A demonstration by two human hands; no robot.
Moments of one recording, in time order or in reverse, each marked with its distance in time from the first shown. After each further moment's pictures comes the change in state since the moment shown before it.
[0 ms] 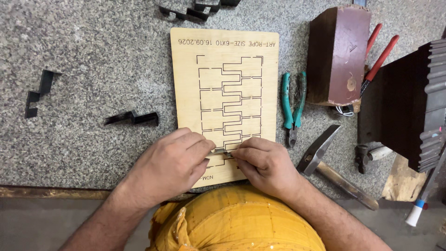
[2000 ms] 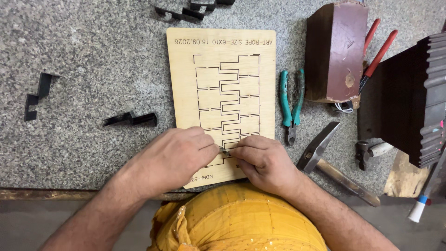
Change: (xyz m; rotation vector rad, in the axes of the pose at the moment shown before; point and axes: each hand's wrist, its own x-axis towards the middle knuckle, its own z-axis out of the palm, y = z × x) left_hand 0.014 -0.014 0.000 0.067 -0.280 0.106; right_hand 0.002 0.004 -0.003 0.024 -0.020 -0.083
